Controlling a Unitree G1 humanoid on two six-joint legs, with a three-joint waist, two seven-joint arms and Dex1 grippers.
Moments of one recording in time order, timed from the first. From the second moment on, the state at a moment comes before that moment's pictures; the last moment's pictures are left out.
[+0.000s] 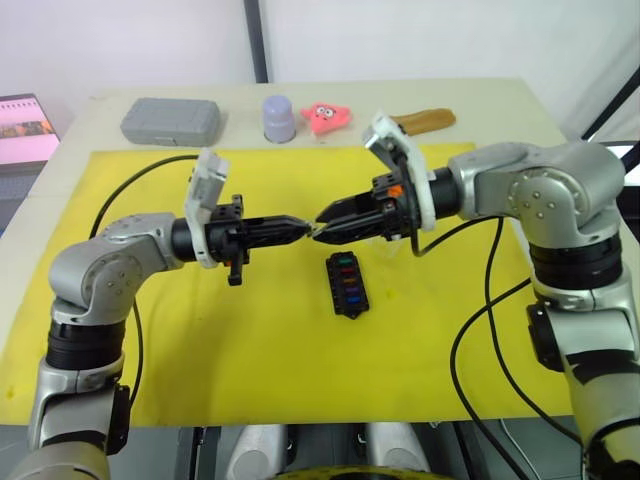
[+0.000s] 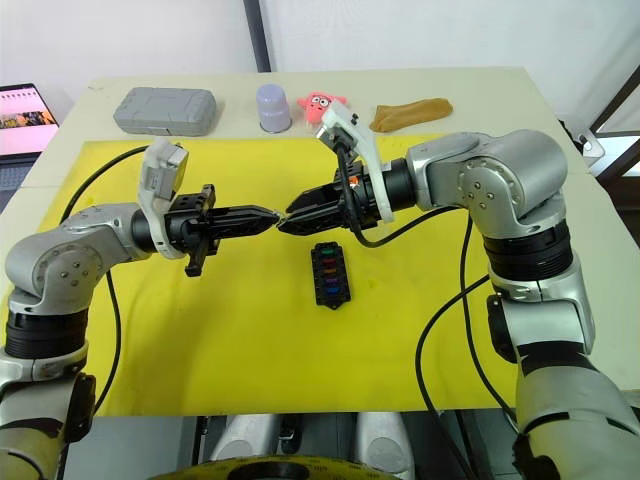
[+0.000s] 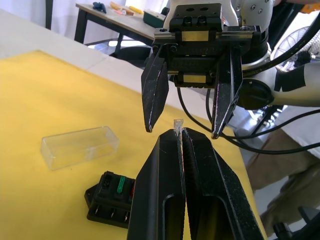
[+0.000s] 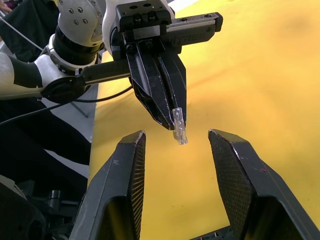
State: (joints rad) left arm -0.54 0.61 0.09 -0.24 -0.87 0.88 -1.06; right arm -1.03 -0.61 0.16 -0.15 0.79 1.32 0.99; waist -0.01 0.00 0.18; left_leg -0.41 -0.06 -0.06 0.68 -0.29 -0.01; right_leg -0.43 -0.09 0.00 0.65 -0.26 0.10
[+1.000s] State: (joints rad) left arm -0.54 0.61 0.09 -0.24 -0.86 0.88 -1.06; right arm -1.03 -0.60 0.16 -0.15 0.79 1.33 0.98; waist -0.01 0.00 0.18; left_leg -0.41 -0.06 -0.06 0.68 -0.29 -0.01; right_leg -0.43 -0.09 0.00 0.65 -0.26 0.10
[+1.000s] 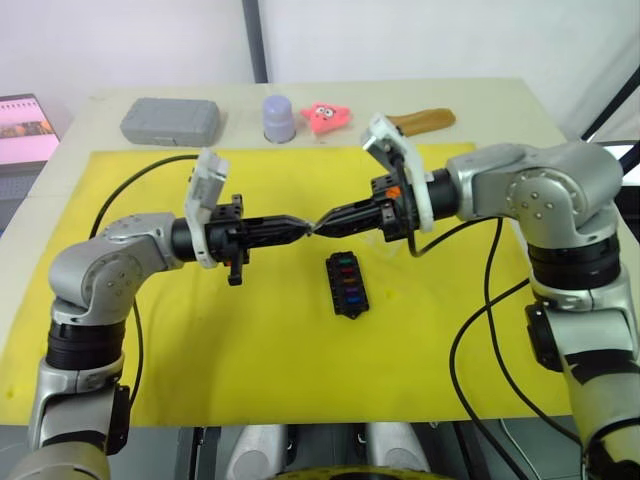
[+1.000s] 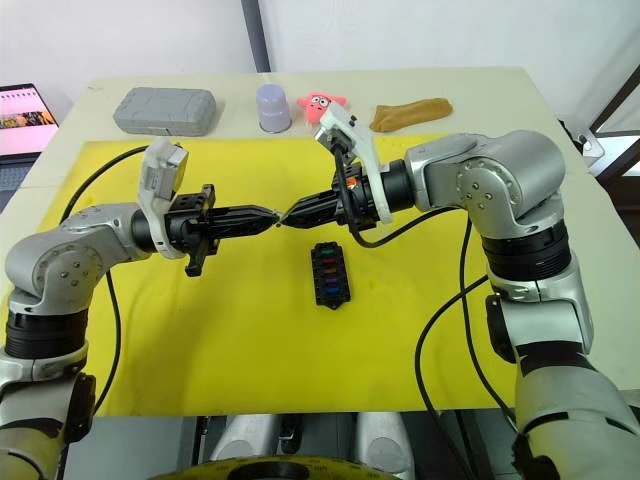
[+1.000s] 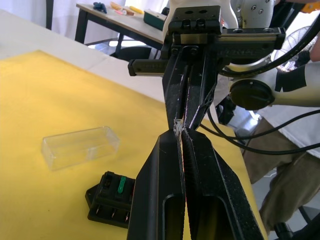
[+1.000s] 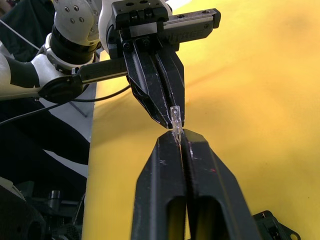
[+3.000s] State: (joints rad) left arm -0.43 0.52 -0.29 -0.05 -0.27 0.36 -1.05; right arm -1.05 -0.70 0.60 0.04 0.05 0.62 1.36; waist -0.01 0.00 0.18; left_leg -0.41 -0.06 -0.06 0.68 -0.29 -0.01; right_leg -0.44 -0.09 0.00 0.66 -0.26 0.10
